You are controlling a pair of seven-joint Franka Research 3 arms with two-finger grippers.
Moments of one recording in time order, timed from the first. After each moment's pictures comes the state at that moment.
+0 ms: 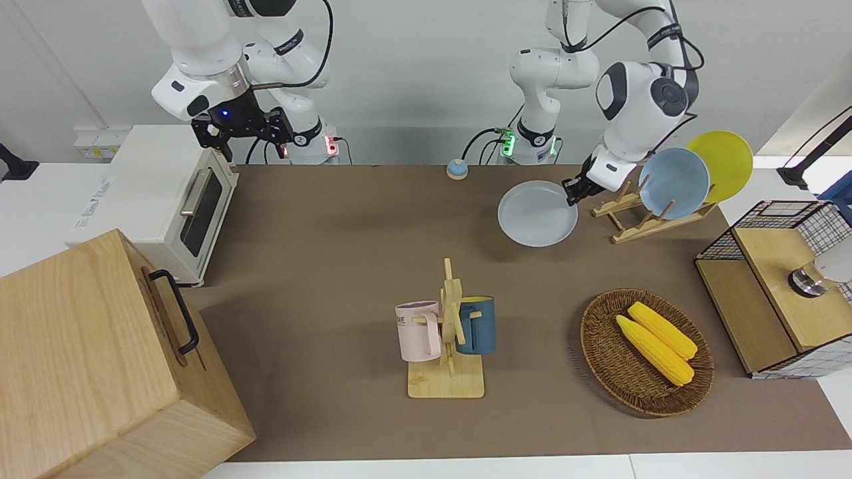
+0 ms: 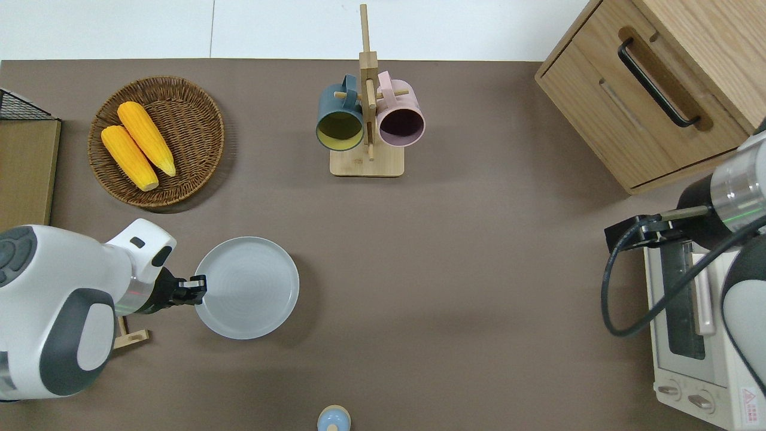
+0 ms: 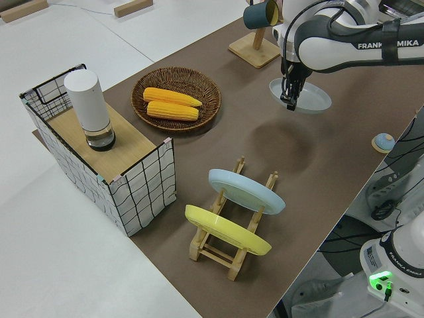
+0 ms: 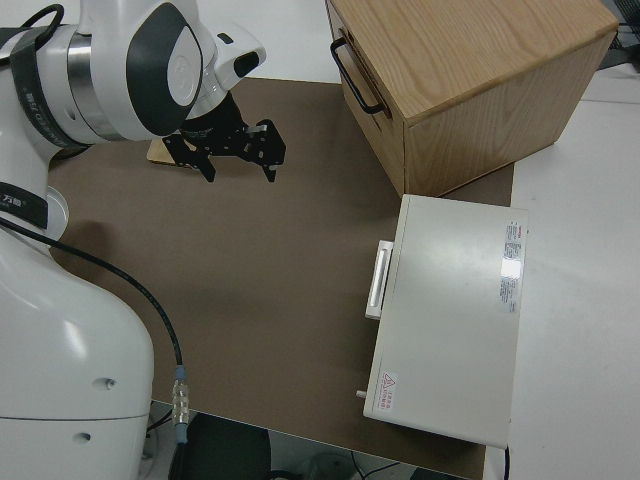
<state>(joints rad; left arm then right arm) -0.11 -0.16 0.05 -2.19 -0.12 1.86 -0.19 -0.26 0.02 0.38 -1.48 -0.03 1.38 0.04</state>
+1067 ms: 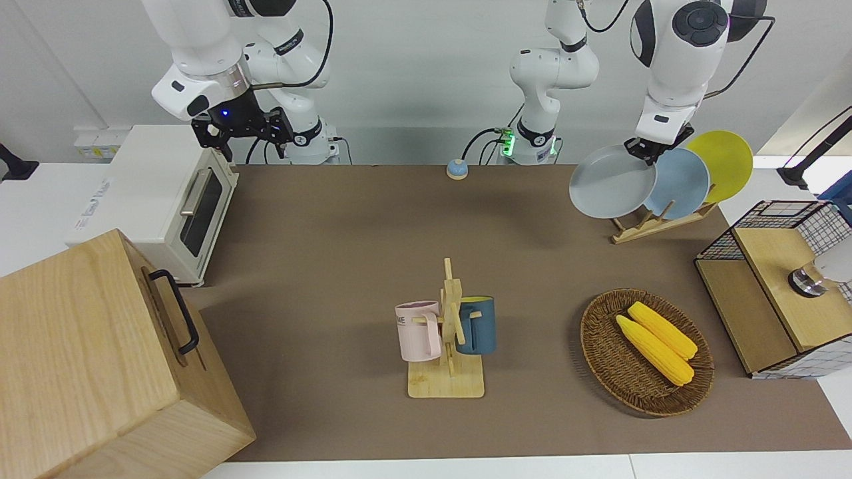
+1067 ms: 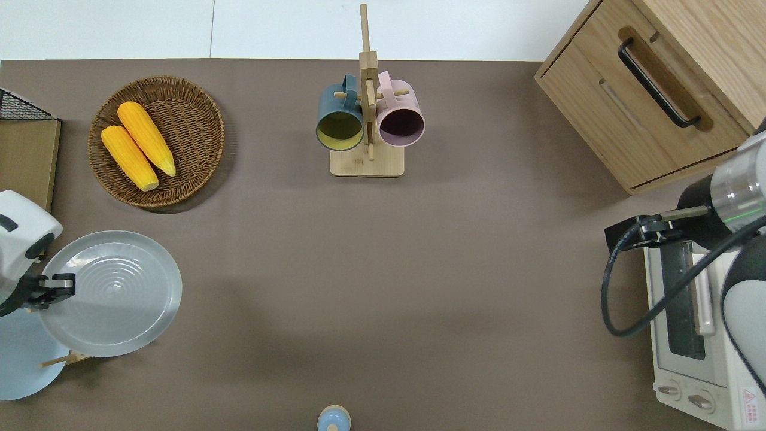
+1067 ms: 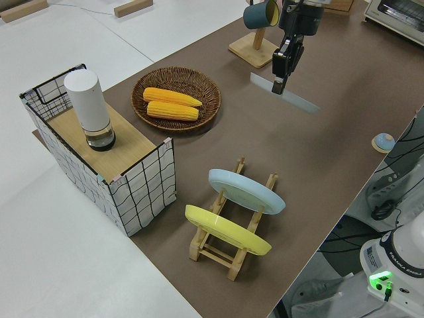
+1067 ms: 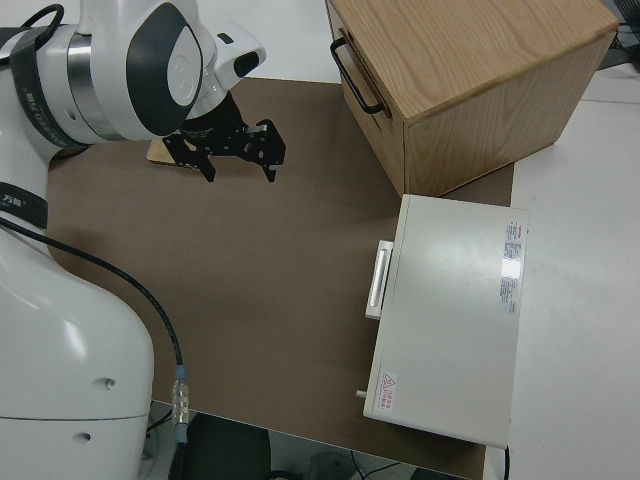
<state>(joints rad) -0.10 -0.18 0.06 -1.90 0.35 1.53 -0.19 -0.26 0.02 0.38 -1.48 -0.03 1.38 0.04</state>
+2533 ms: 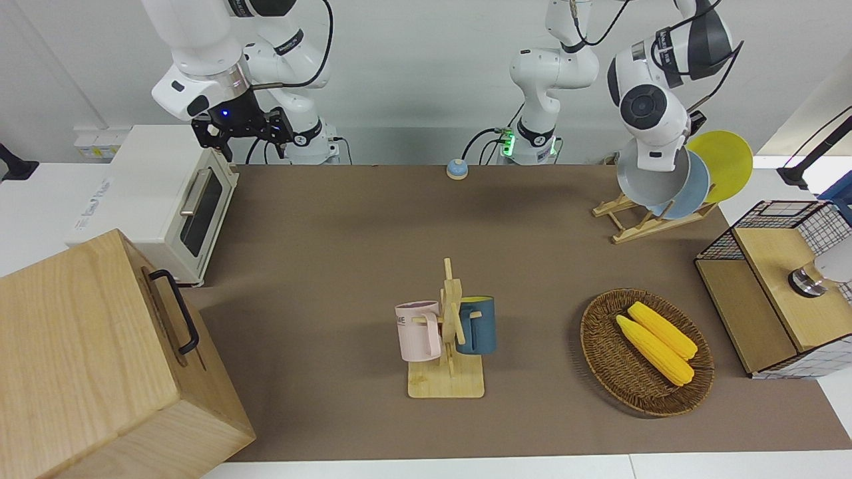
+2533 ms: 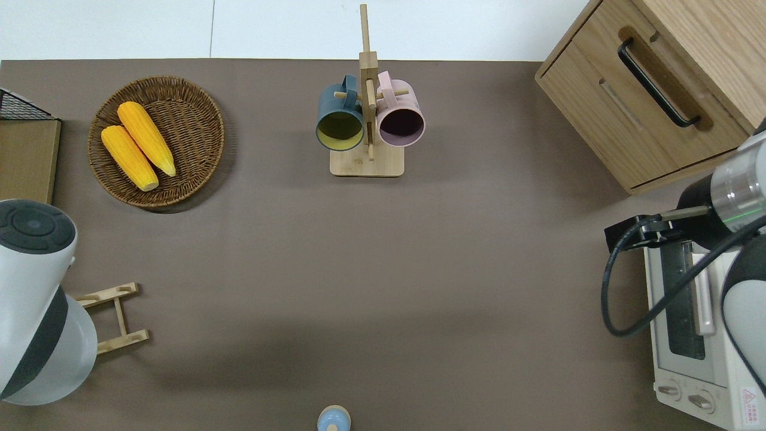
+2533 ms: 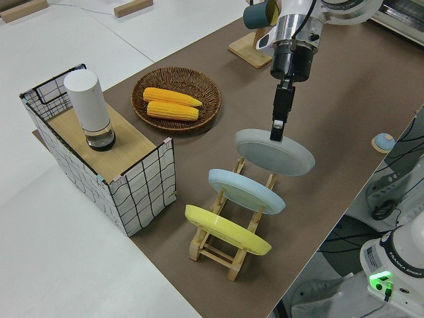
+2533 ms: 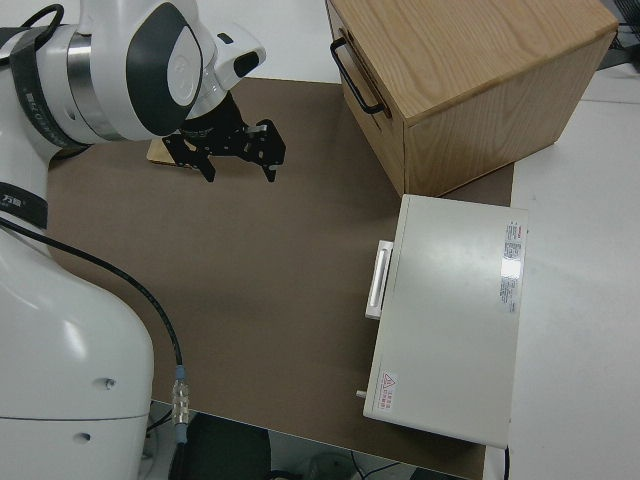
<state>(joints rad) -0.10 -0.14 0.04 -2.08 0.77 1.37 -0.45 -0.26 0.02 0.38 -1.48 -0.03 1.38 0.04</state>
